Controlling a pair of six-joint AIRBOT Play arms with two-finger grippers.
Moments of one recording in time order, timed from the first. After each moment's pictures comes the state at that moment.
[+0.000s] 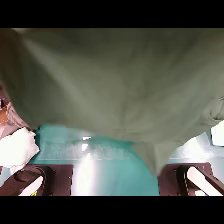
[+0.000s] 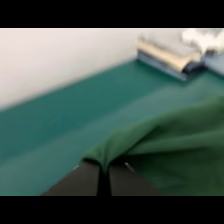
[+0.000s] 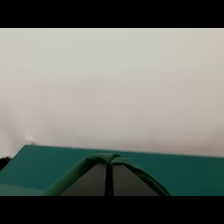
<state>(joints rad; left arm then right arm) -0.20 -0.88 1.82 1.16 -1.24 -1.33 -0.52 -1.04 2.04 -0.66 1.23 1.37</state>
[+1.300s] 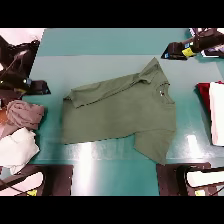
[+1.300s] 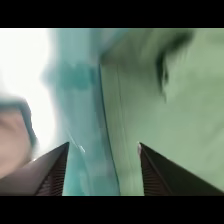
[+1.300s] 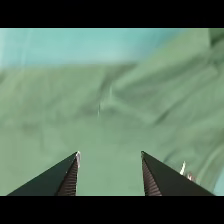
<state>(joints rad) 0.14 -1.21 1.20 1.30 -1.32 -1.41 0.01 -1.55 1.84 -1.17 1.39 1.45</state>
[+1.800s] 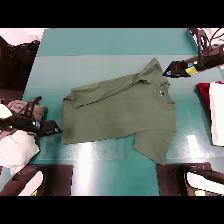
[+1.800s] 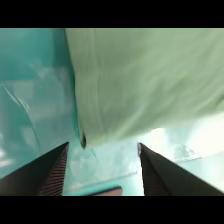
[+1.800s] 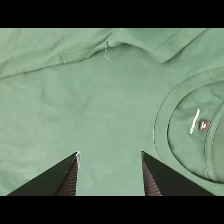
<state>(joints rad) 0.19 -0.88 0.60 1.13 -1.34 -1.40 0.00 -1.29 1.46 -1.17 1.30 1.41</state>
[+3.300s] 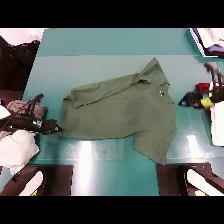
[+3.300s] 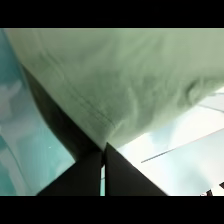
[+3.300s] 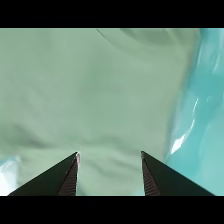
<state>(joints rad) 0.19 -0.86 0.64 0.99 -1.36 -1.30 -0.30 -1.05 0.97 -1.18 1.41 1.41</state>
